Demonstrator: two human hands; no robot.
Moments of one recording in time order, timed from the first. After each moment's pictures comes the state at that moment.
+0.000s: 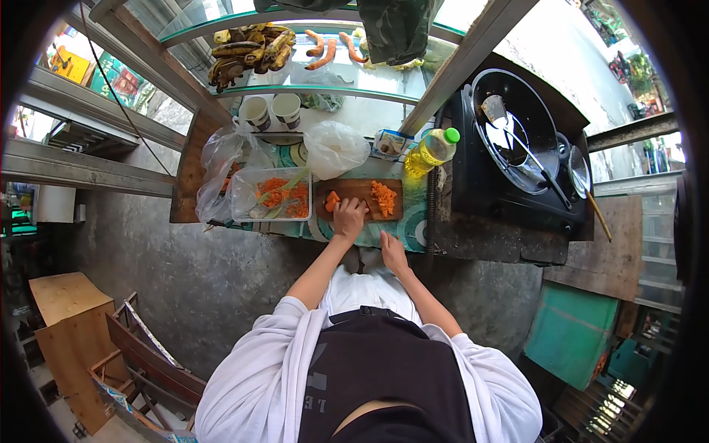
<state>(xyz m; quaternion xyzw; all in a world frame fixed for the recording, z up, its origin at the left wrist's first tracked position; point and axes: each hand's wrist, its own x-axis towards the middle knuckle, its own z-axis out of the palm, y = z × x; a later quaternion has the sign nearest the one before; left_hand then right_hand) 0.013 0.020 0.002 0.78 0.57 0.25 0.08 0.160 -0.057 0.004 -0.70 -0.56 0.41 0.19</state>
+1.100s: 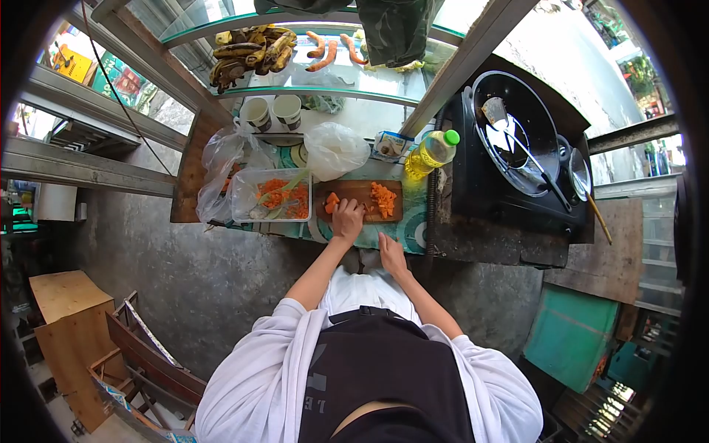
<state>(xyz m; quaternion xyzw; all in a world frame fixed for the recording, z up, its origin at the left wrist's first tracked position) 0.011 0.020 0.004 0.78 0.57 0.25 0.07 0.156 -0.056 0.016 -0.70 -0.57 0.40 0.17</state>
